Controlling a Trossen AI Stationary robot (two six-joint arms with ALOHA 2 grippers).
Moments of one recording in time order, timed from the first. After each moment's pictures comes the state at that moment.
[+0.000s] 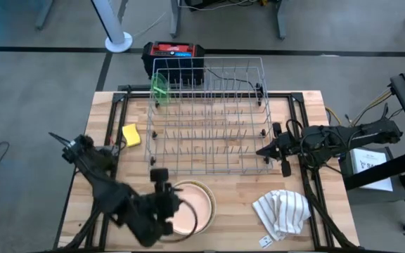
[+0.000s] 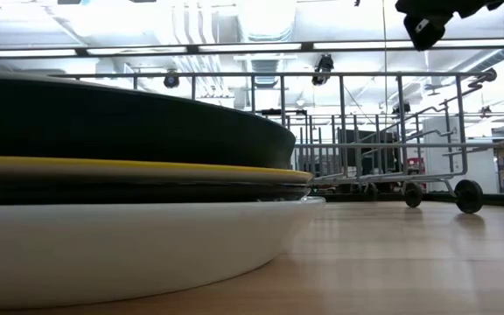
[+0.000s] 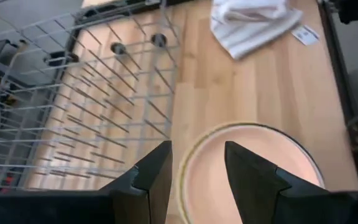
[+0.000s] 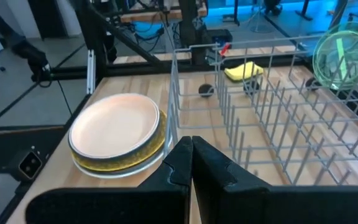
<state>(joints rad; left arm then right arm) -0.75 1.80 1.96 -1.29 -0.75 -0.58 0.21 0.64 0.60 -0.24 0.11 0.13</state>
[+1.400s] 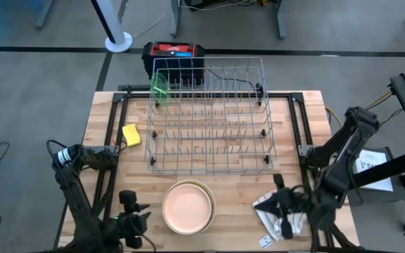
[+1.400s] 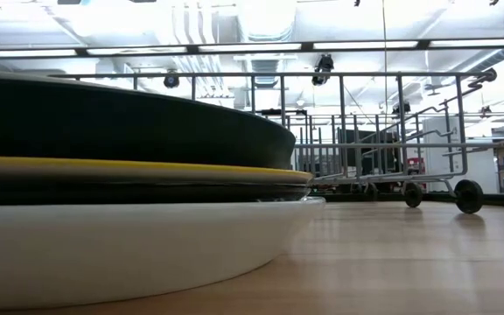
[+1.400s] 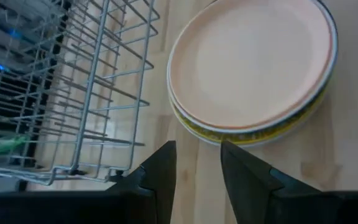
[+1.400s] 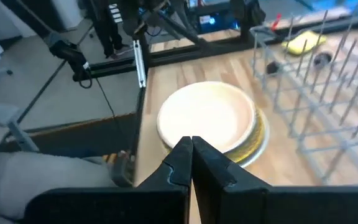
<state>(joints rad) -1.10 1.84 1.64 -1.54 -0.76 -1.12 0.98 1.32 1.09 -0.35 0.79 0.70</state>
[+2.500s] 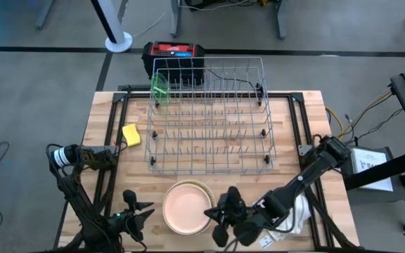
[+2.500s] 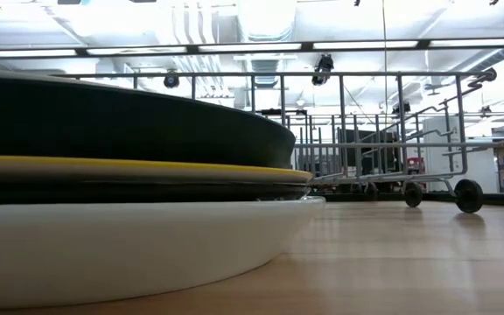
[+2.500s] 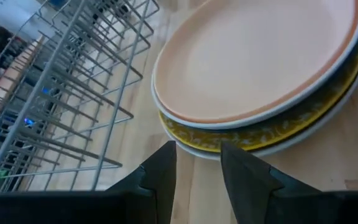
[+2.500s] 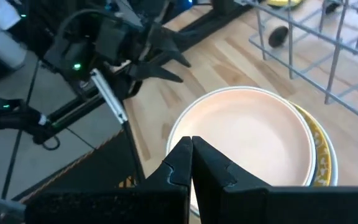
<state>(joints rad) -1.19 1.81 1.14 -1.09 -1.01 -1.16 0.68 1.88 1.62 -0.42 0.65 0.97</state>
